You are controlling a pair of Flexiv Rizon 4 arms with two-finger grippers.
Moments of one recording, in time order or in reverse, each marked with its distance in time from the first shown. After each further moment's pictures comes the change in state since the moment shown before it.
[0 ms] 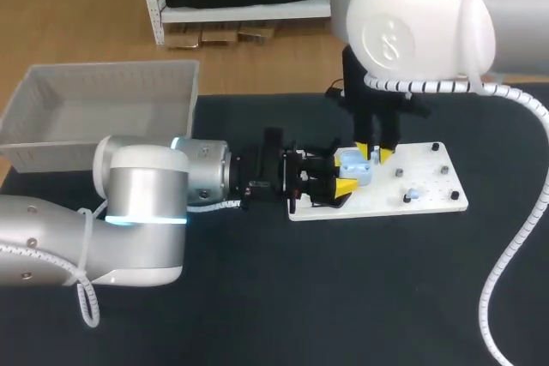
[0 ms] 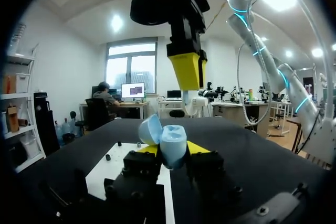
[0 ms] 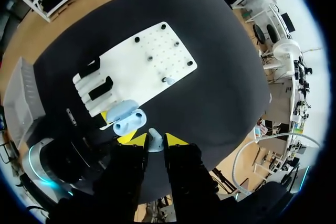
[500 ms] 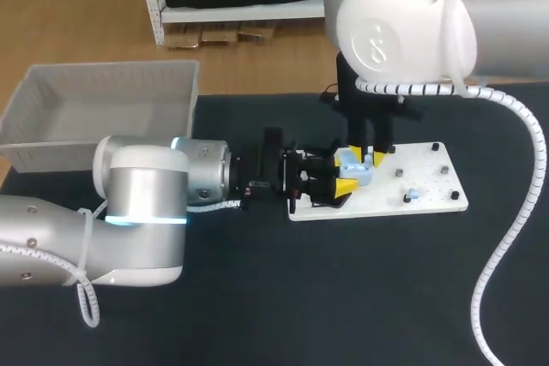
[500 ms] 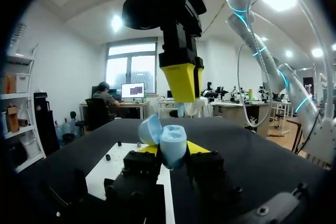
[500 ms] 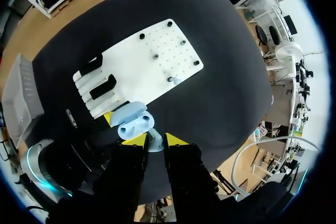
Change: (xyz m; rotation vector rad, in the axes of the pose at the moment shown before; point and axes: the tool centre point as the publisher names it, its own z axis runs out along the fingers) left arm 0.000 0.000 0.000 0.000 0.000 0.000; right arm -0.003 0.011 0.010 0.002 0.017 -0.020
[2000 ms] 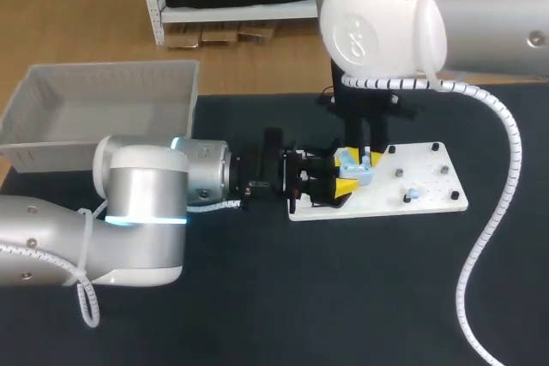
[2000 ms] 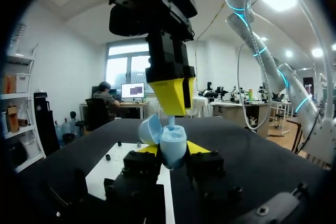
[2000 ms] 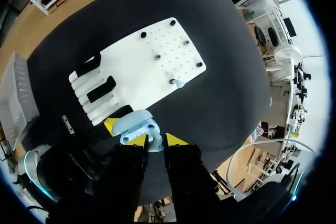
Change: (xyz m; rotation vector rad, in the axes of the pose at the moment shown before) left arm 0.000 0.000 0.000 0.000 0.000 0.000; right arm -0.008 0.006 0.011 0.037 0.021 -0.011
